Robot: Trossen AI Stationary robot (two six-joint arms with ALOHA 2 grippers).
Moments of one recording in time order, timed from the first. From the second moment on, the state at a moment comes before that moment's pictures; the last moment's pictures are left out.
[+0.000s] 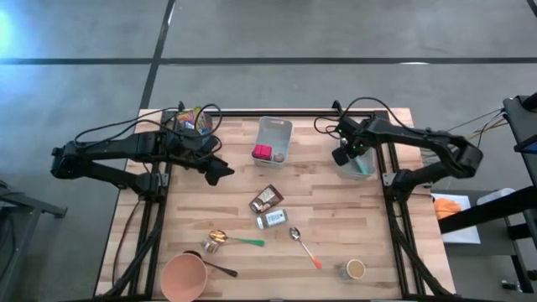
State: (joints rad) left arm 0.09 1.03 1.01 -0.68 0.04 -0.76; right arm -0.64 1.33 0.77 -0.87 0.18 0.46
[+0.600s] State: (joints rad) left arm 0.09 1.03 1.01 -0.68 0.04 -0.76; right arm -0.65 1.33 0.68 -0.79 0.18 0.45
